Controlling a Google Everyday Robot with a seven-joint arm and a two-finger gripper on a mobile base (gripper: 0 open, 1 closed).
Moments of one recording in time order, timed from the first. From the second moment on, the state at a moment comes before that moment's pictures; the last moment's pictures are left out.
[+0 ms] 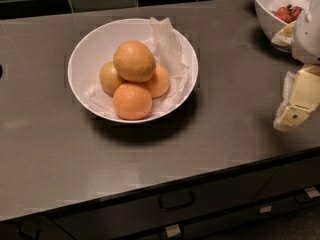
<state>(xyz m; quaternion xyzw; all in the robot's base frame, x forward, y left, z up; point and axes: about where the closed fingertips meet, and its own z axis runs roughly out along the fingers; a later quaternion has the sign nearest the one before) 0.438 -0.217 0.976 -0.60 0.78 -0.03 0.16</state>
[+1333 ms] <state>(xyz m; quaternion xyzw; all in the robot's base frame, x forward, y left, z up) 0.475 -0.141 0.997 -0.67 0.71 -0.03 0.20</state>
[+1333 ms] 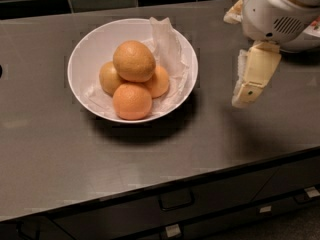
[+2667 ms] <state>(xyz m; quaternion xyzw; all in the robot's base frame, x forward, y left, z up) 0.516 -0.060 0.985 -0.72 0.66 0.02 0.23</state>
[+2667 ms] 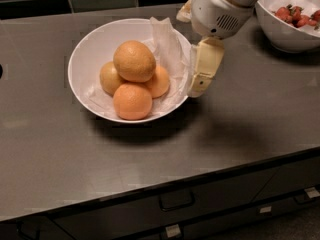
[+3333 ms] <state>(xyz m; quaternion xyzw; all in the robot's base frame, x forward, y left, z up) 0.524 -0.037 0.978 -0.72 0.65 0.06 0.25</state>
